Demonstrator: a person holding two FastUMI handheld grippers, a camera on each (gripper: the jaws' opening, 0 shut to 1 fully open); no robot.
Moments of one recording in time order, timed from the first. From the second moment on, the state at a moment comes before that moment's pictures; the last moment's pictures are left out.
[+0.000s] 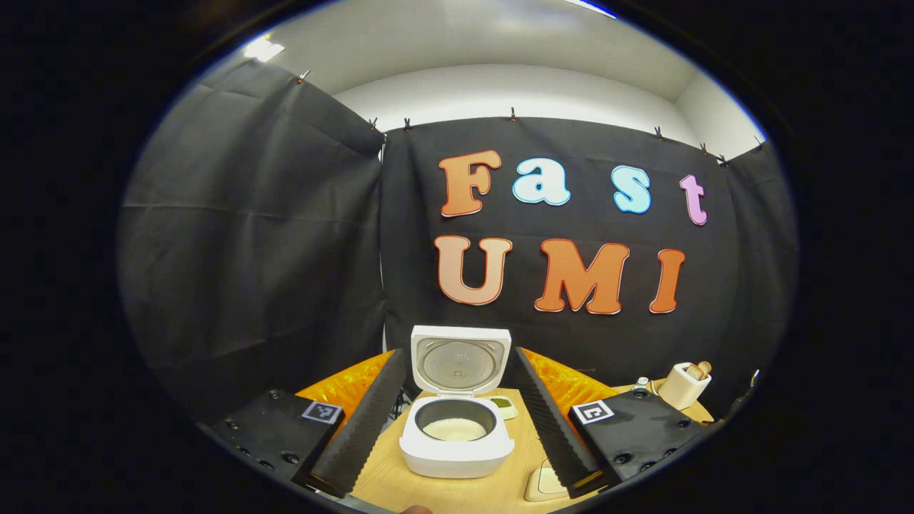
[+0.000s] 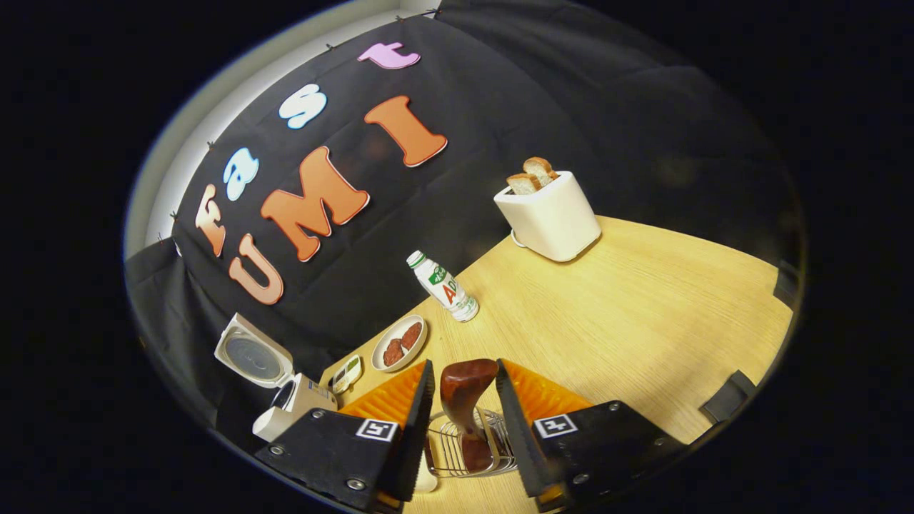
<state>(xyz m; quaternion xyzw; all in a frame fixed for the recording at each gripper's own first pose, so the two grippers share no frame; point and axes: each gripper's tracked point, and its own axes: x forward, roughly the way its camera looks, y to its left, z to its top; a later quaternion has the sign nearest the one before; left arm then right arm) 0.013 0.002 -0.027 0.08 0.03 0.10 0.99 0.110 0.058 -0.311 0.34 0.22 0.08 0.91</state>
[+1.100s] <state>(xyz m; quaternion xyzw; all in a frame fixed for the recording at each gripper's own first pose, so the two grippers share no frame) 0.012 0.050 -0.024 0.06 0.04 0.07 0.99 0.094 0.105 -0.174 0.27 0.17 0.10 0.94</state>
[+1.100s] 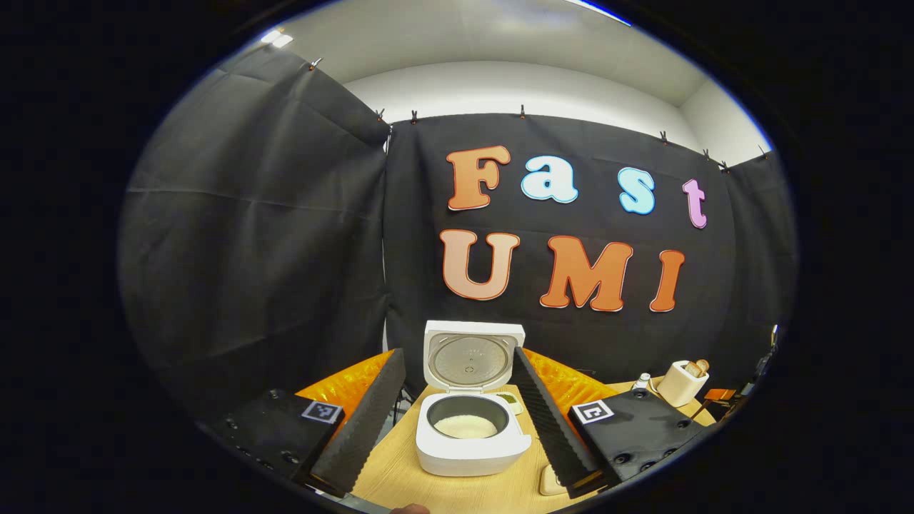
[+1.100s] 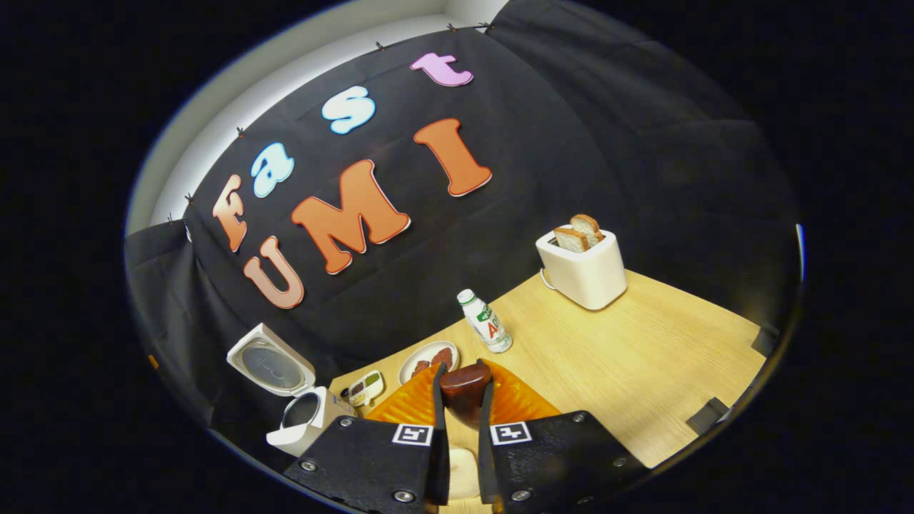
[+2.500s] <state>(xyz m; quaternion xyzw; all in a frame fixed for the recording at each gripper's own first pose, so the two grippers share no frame) 0.049 0.092 -0.040 0.07 0.07 0.06 0.99 0.045 0.298 -0.277 0.06 0.21 0.19 0.96</state>
